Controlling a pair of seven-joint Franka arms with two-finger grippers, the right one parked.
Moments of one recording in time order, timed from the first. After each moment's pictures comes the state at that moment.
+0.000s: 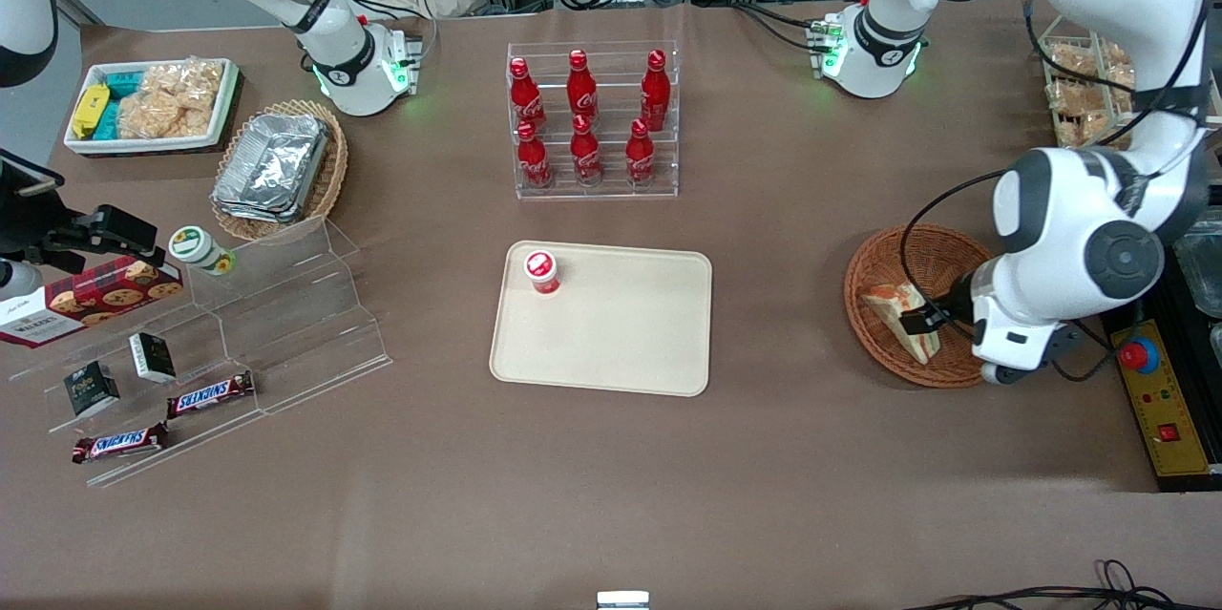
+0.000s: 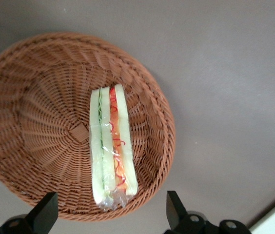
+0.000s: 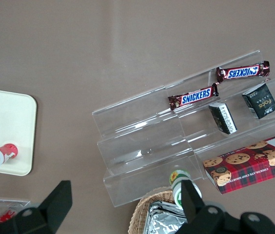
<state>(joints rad) -0.02 0.33 -0.08 -1.87 0.00 2.06 -0.58</state>
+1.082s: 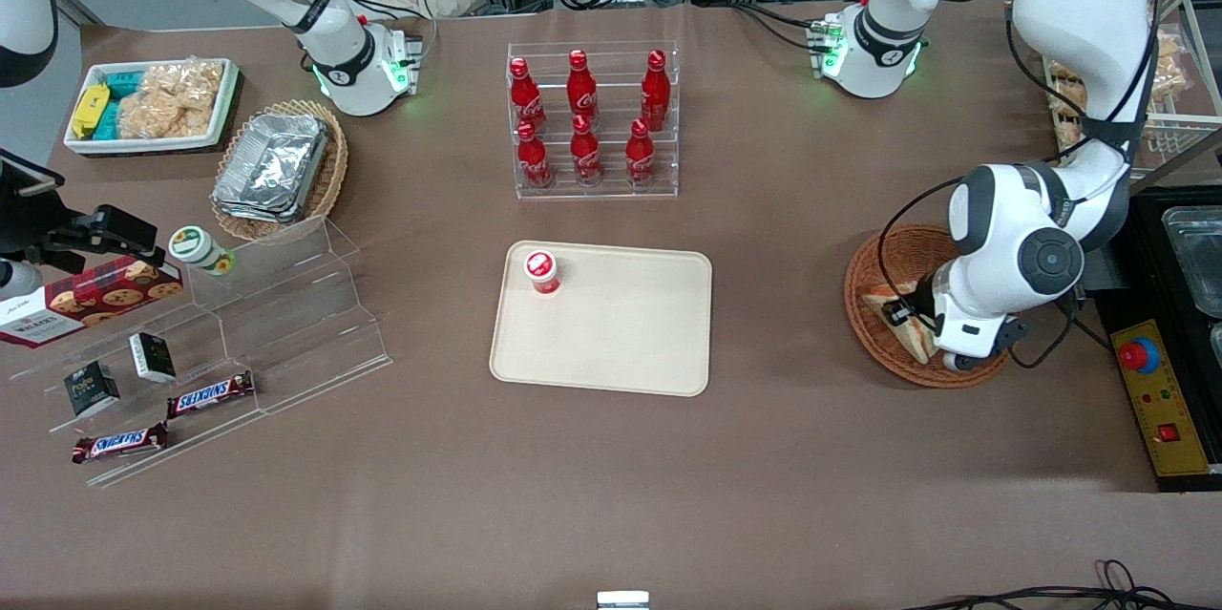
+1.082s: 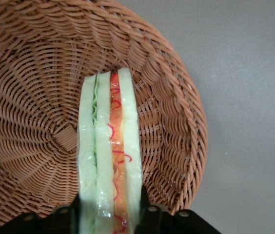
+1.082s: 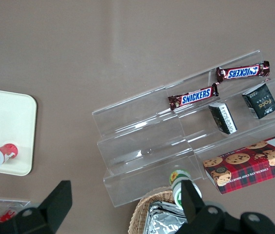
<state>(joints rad) -0.02 0.35 -0.08 -2.04 0.00 2.26 -0.59</state>
